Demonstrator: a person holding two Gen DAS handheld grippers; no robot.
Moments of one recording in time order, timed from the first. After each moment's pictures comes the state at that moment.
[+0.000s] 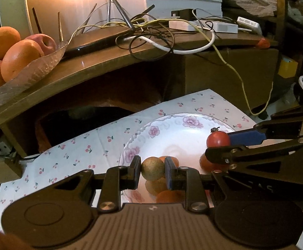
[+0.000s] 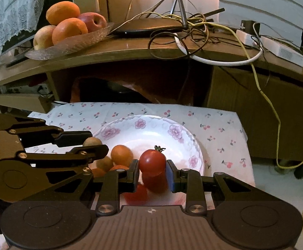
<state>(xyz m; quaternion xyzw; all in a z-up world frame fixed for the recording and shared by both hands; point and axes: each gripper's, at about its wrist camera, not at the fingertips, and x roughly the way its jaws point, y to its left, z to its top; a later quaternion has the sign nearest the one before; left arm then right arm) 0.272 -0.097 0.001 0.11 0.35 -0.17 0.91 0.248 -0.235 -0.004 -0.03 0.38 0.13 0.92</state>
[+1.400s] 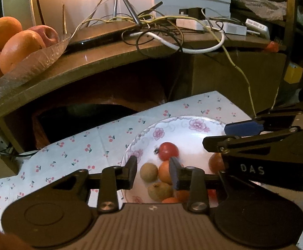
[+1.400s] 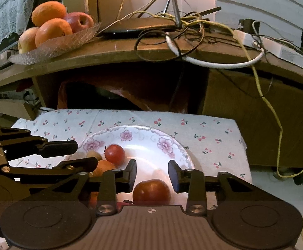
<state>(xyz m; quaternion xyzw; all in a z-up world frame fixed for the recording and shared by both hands) 0.282 -0.096 -0.003 0.09 0.36 -0.16 0.92 0.274 -0.242 -0.009 -0.03 0.37 0.12 0.92</state>
